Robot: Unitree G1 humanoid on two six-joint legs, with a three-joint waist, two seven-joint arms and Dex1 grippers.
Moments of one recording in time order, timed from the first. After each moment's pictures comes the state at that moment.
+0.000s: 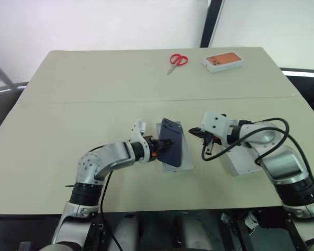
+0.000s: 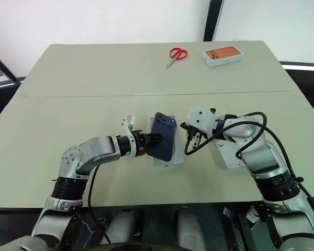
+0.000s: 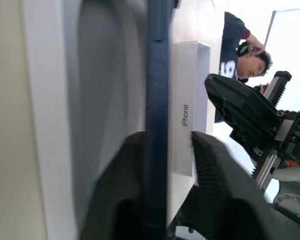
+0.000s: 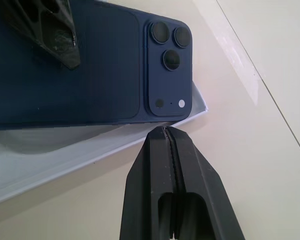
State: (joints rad) left arm -0.44 0.21 -0.05 -0.01 -1.94 0.97 0.66; right arm -0.46 -0.73 0.17 -0.25 0.01 0.49 0.96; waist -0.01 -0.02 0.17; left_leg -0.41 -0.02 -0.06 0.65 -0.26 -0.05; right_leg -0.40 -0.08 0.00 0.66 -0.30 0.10
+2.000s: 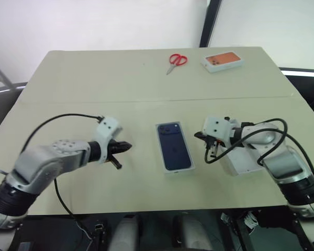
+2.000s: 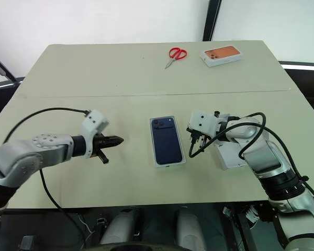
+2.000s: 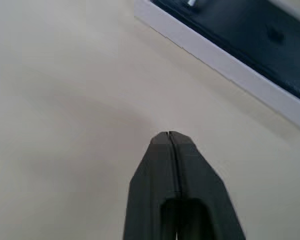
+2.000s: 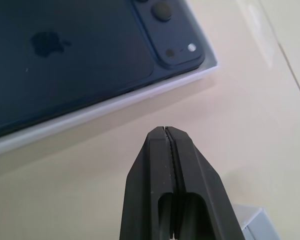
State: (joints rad) left arm -0.44 0.92 -0.33 -0.38 -0.82 0.89 -0.40; right arm -0.46 -0.79 0.23 -0.19 -0.05 0.44 0.97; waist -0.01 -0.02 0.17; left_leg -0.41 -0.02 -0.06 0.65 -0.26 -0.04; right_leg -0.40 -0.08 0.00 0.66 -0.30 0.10
